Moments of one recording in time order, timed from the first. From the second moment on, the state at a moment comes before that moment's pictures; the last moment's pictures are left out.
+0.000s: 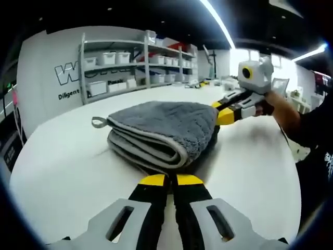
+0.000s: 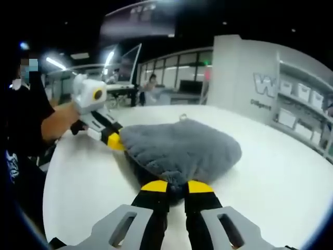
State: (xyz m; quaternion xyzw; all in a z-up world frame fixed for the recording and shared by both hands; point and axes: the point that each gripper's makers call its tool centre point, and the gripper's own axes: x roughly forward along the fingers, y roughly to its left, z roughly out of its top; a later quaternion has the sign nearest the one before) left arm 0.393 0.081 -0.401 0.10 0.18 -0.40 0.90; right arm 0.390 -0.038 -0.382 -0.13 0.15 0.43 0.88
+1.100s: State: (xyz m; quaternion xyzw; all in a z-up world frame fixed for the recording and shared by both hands) left arm 0.387 0.083 -0.405 0.09 0.18 -0.39 0.90; right arm 0.388 -0.040 -0.385 -0.13 0.15 0.43 0.88
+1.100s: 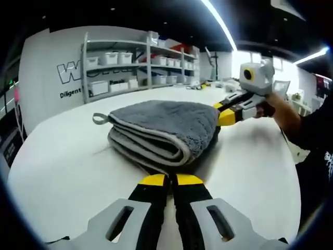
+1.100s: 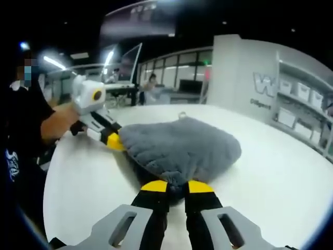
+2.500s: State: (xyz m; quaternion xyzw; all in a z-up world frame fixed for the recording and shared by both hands) left arm 0.381 0.089 -0.400 0.10 0.17 -0.38 0.90; right arm 0.374 -0.043 -0.375 -0.15 0.13 0.43 0.88
